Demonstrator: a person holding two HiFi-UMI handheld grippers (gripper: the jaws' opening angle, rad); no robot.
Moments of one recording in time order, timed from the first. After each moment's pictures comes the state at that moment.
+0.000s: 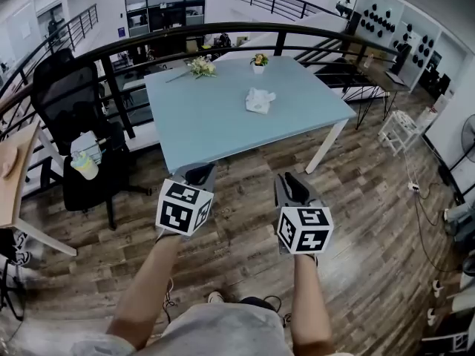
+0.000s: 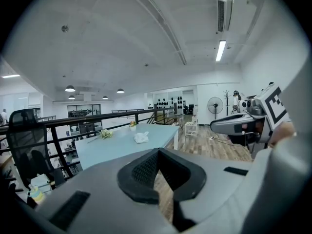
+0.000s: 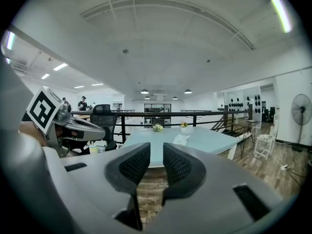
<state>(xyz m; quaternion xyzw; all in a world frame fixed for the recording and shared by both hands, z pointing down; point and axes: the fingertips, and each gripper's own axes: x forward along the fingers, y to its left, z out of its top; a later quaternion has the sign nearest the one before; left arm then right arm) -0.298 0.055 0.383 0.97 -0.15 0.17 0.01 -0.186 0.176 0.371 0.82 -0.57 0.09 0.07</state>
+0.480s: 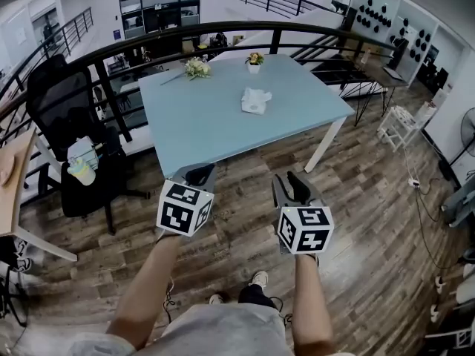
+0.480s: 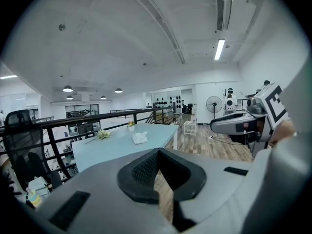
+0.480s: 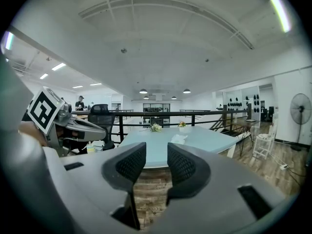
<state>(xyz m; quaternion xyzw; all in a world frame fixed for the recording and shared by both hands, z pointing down) -0.272 0.047 0.388 0.97 -0.14 0.17 0.01 -0.164 0.171 0.375 0.82 -0.56 0.09 0.07</state>
